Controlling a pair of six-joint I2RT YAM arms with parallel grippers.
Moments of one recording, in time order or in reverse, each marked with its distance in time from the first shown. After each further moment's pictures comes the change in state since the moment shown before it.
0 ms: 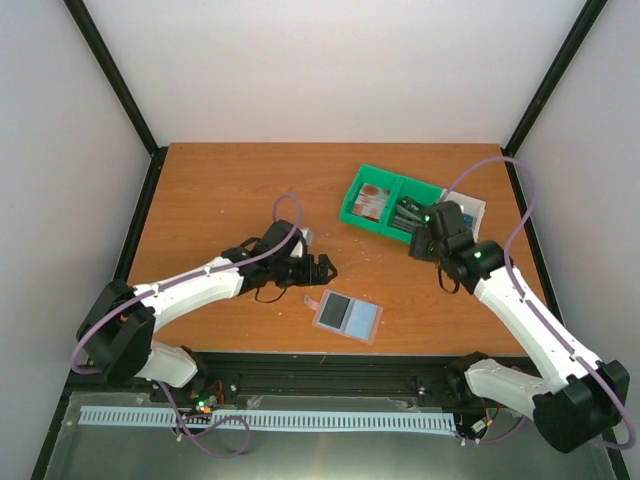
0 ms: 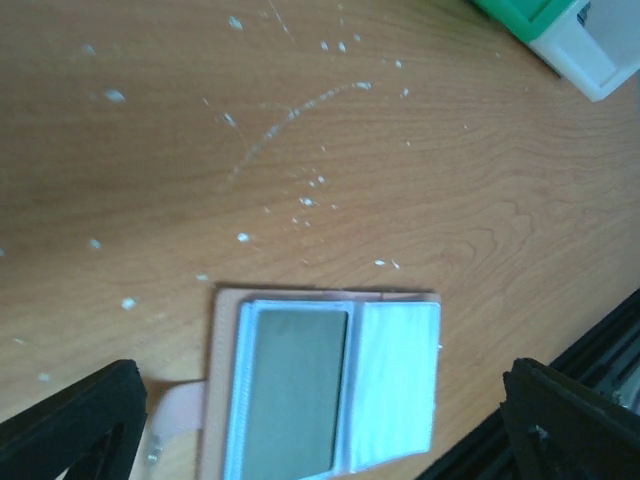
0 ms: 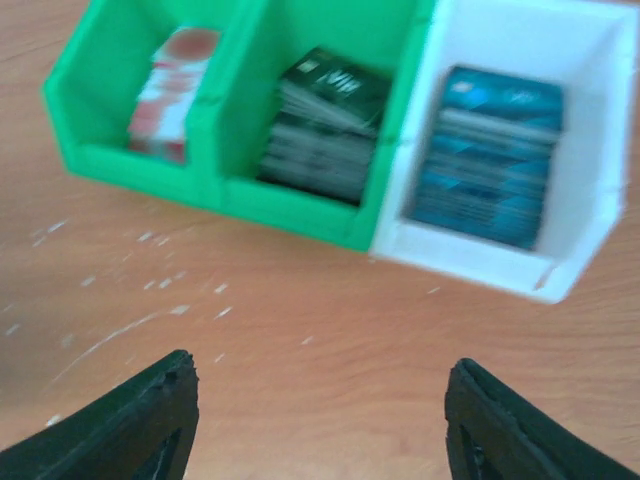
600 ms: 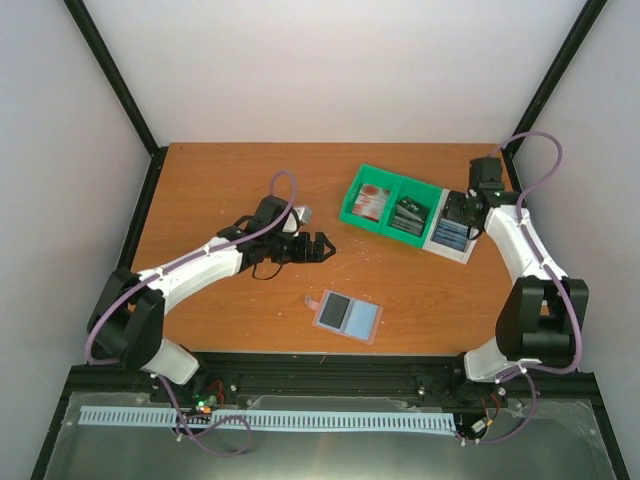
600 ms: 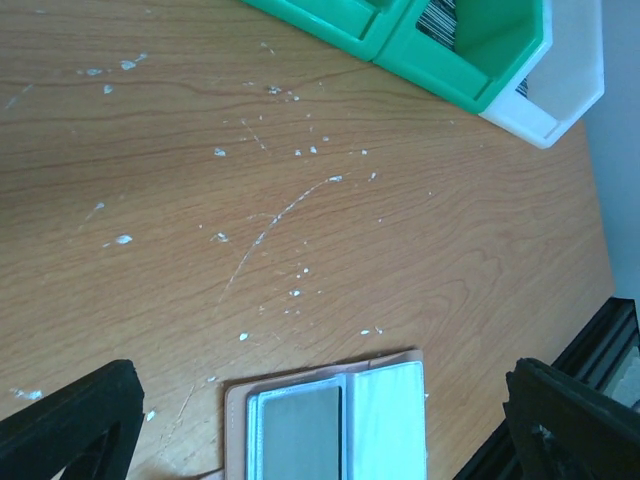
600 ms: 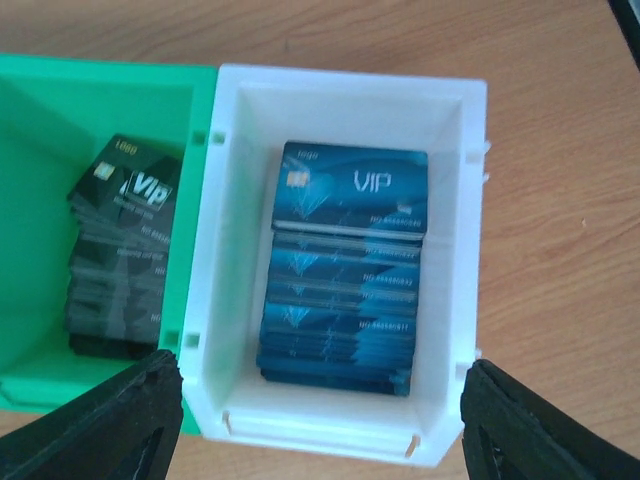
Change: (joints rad) left arm 0.149 0.058 0.113 0.000 0.105 0.163; right arm -0.506 0.457 0.263 0.078 -0.173 -0.259
